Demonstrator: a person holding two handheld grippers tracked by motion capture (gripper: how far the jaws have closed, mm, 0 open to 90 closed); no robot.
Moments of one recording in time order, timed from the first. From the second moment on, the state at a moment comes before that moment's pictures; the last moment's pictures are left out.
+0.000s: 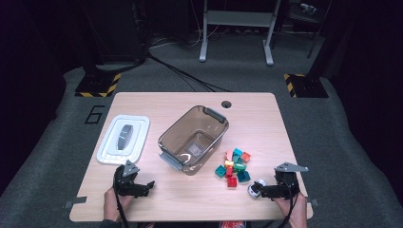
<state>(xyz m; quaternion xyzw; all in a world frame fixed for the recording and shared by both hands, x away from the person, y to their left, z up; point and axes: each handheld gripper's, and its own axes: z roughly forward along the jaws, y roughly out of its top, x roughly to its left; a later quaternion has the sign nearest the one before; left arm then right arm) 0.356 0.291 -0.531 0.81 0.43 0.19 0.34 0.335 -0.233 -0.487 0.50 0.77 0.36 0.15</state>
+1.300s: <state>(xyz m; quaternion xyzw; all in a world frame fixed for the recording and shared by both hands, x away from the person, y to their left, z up) 0.356 0.291 -0.531 0.81 0.43 0.19 0.34 0.327 -0.205 -0.514 0.46 0.82 0.29 0.16</state>
